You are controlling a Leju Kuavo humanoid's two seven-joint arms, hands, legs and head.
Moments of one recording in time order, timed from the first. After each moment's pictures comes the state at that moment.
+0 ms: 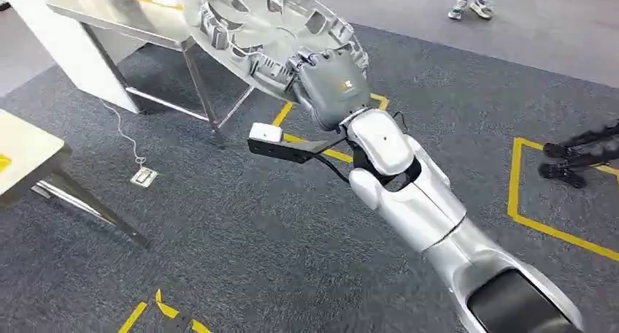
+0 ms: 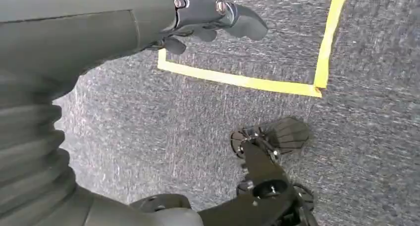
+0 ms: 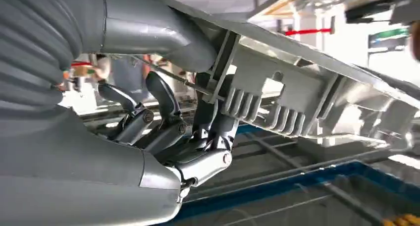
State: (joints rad) left arm -0.14 -0.09 0.76 -0.18 -0.81 -0.10 -0.04; right arm -0.87 0.09 0.74 -1.28 1.17 -0.25 0.09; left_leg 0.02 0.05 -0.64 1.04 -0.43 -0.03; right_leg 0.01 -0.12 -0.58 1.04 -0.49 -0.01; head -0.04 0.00
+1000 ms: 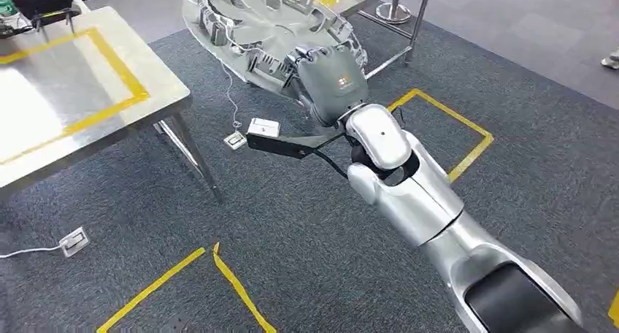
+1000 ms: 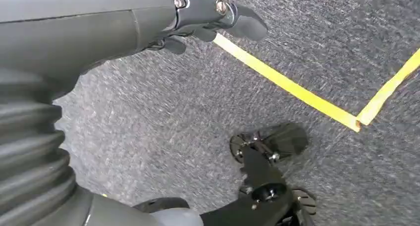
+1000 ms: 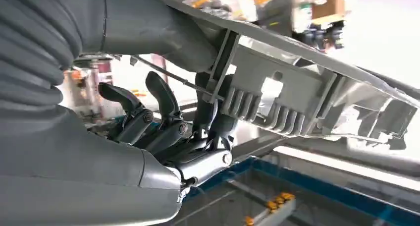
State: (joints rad) left arm -0.14 -0.08 0.76 -0.18 -0.80 -0.09 -0.04; right arm -0.89 0.10 0.74 -1.24 1.16 -0.26 0.07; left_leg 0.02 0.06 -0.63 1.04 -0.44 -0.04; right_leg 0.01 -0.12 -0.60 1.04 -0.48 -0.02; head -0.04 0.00
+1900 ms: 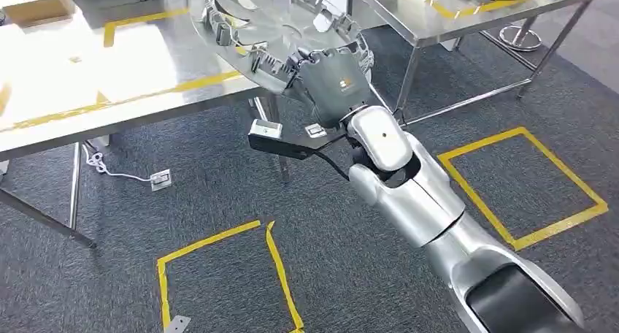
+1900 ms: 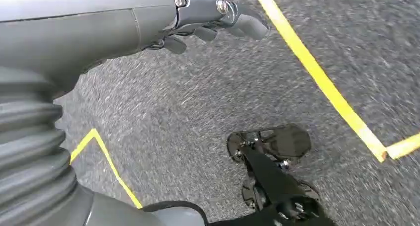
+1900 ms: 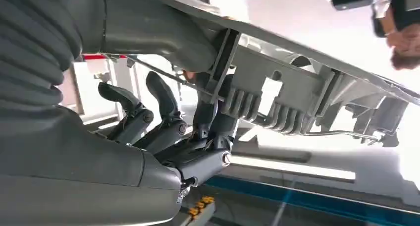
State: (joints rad) left arm -0.14 -0.08 0.78 -0.18 -0.81 -0.09 -0.03; right arm -0.88 0.10 0.74 -1.24 1.17 -0.26 0.08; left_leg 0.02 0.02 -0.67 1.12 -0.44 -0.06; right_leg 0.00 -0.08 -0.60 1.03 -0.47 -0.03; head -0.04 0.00
